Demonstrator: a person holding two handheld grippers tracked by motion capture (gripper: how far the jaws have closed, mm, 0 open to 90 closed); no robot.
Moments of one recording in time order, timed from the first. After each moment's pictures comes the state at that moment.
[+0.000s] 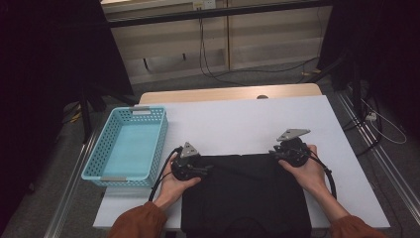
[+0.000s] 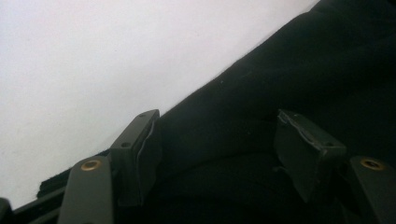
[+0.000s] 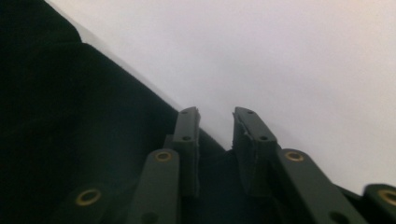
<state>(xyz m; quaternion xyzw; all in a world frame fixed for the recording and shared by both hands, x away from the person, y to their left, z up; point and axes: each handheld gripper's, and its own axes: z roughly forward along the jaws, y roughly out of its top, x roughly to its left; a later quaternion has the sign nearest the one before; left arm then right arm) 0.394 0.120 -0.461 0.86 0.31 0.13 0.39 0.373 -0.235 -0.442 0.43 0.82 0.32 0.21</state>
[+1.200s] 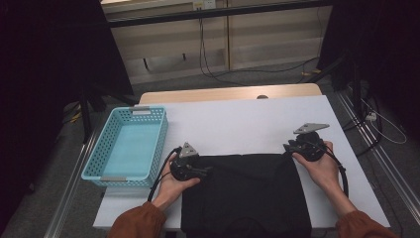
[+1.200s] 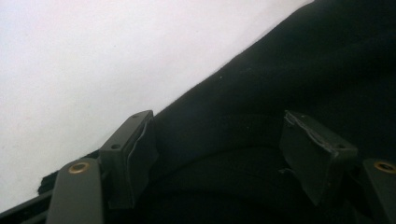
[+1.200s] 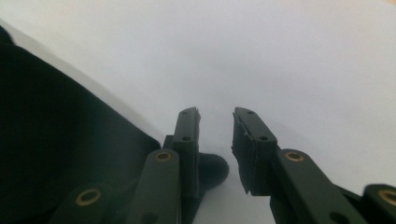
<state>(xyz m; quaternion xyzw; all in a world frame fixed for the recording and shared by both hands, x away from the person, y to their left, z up) 0.394 0.123 -0.460 0.86 0.31 0.12 0.39 0.380 -0.277 -0.438 0.47 0.79 0.32 0.22</state>
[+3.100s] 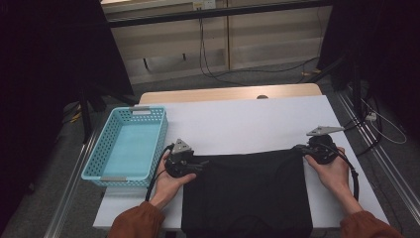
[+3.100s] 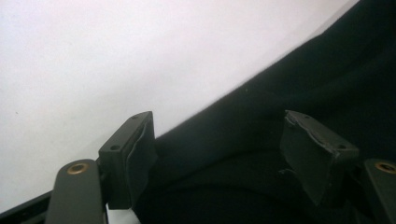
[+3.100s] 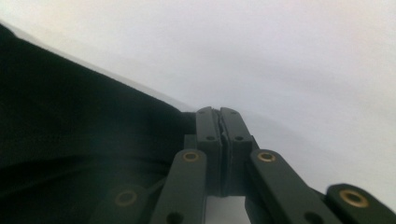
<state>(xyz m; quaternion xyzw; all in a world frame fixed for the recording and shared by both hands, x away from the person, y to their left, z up) 0.399 0.135 -0.448 0.83 0.34 0.13 0.42 0.366 -0.307 -0.442 0.51 0.77 0.33 0.20</state>
